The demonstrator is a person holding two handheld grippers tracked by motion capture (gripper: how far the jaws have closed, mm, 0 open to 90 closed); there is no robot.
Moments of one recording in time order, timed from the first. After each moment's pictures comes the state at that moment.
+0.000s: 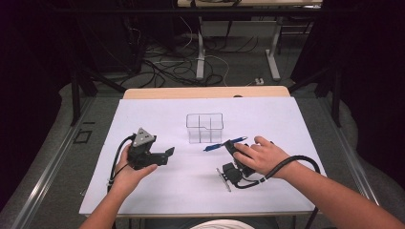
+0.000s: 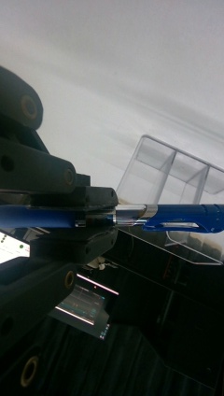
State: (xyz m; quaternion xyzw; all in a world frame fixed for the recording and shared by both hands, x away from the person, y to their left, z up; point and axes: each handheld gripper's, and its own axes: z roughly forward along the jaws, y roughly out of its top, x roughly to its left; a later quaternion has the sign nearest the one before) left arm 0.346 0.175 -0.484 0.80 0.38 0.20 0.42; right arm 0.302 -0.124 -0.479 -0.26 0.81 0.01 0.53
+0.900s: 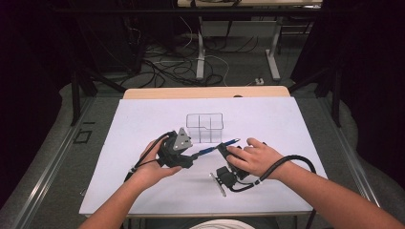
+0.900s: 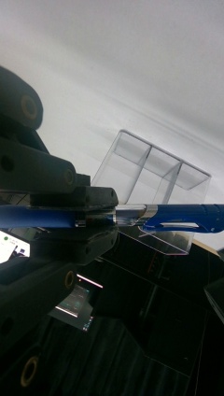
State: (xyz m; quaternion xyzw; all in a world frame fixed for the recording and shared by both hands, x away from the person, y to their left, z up) left arm 0.341 0.092 -0.457 0.90 0.19 0.20 0.34; right arm 0.296 -0.108 -0.478 -0.29 0.80 0.02 0.53
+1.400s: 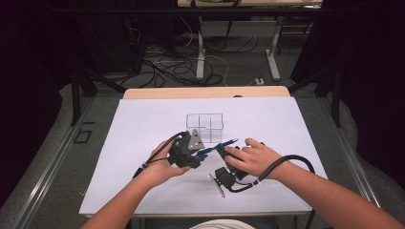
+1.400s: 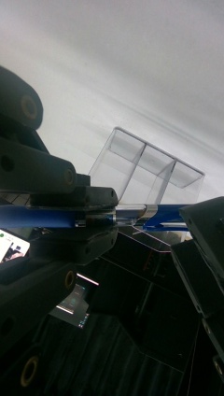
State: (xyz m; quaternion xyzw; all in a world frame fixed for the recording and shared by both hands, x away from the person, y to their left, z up) left arm 0.343 0.064 -0.457 0.92 0.17 0.18 0.30; right arm 0.296 -0.104 -0.479 -0.30 0.79 0.02 0.53
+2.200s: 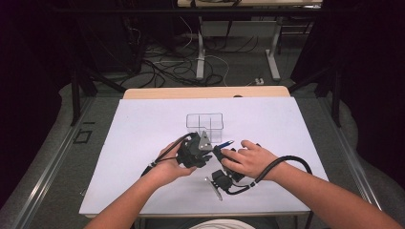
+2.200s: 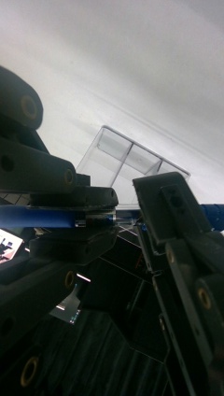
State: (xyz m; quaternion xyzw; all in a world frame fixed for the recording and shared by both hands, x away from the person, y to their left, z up) left arm 0.345 0.045 -0.461 0.93 0.15 0.16 0.28; right arm 0.292 -0.096 -0.483 -0.32 0.78 0.03 0.53
